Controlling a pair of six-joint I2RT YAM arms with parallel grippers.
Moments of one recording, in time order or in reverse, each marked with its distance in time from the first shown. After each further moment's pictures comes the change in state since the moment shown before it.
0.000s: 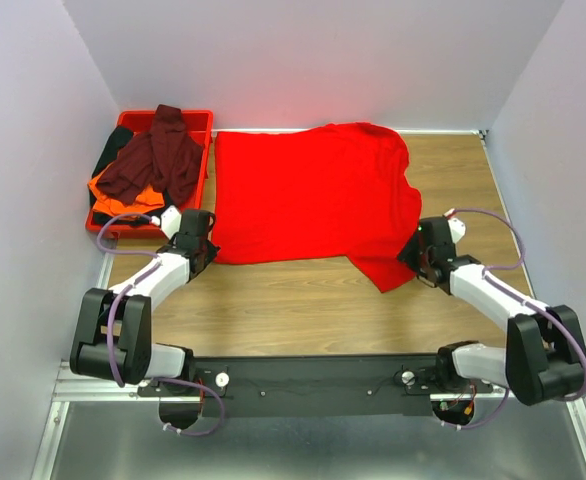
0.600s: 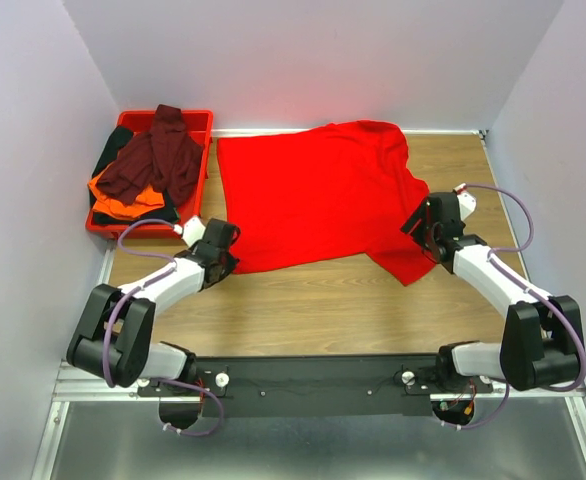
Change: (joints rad) left arm -0.214 0.007 -0.034 -0.047 -0.014 -0.124; right arm -0.034 0.055 0.174 0.006 0.041 -0.034
